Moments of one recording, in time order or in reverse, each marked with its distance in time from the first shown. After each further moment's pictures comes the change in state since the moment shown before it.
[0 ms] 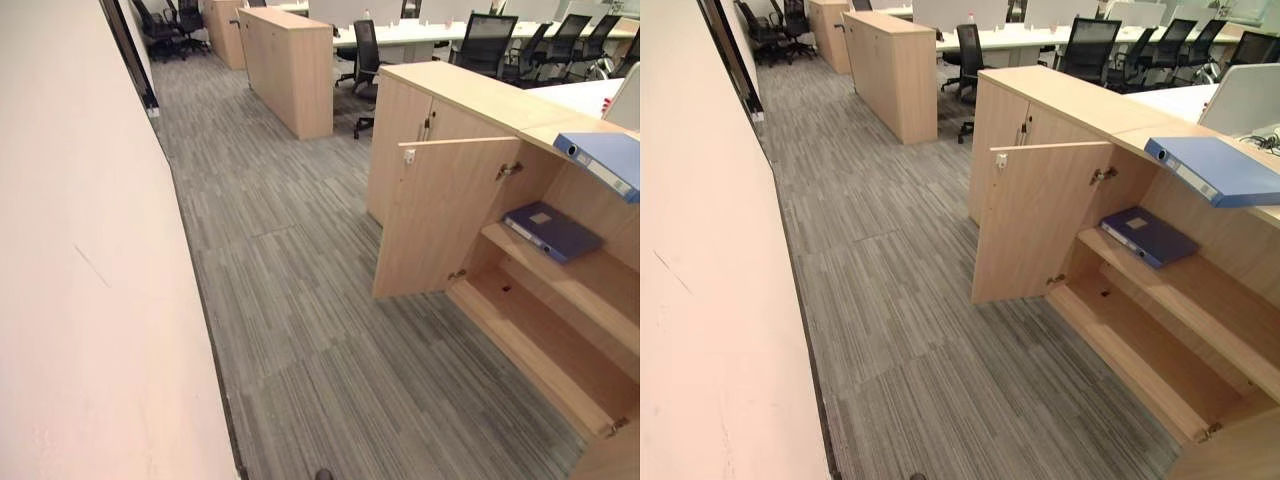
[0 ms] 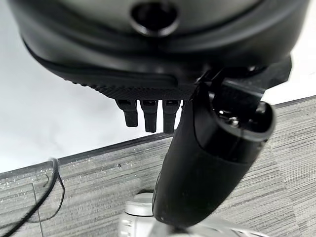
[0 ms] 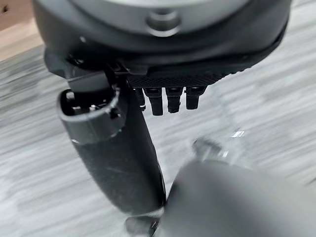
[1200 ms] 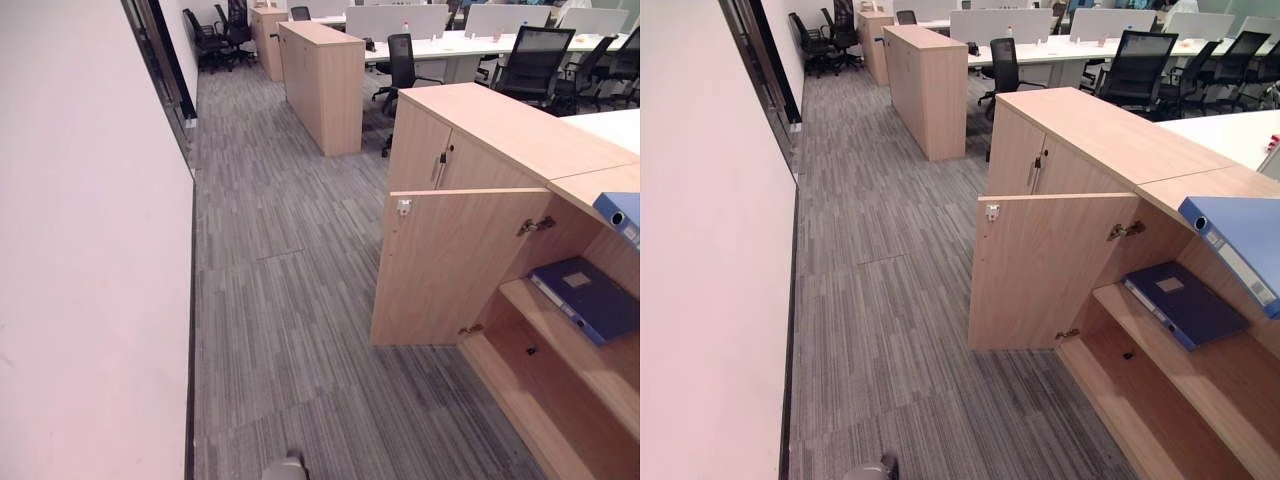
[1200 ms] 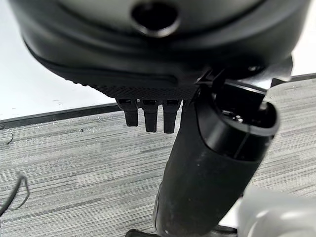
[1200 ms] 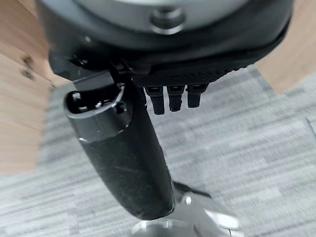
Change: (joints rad) left arm 0.015 0.009 -0.028 0.020 0.030 -0.054 0.099; right arm 0.060 -0.043 -0.019 -0.057 0.040 -0.027 0.001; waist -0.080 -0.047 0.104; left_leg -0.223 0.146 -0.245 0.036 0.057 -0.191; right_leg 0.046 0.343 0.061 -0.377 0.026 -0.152
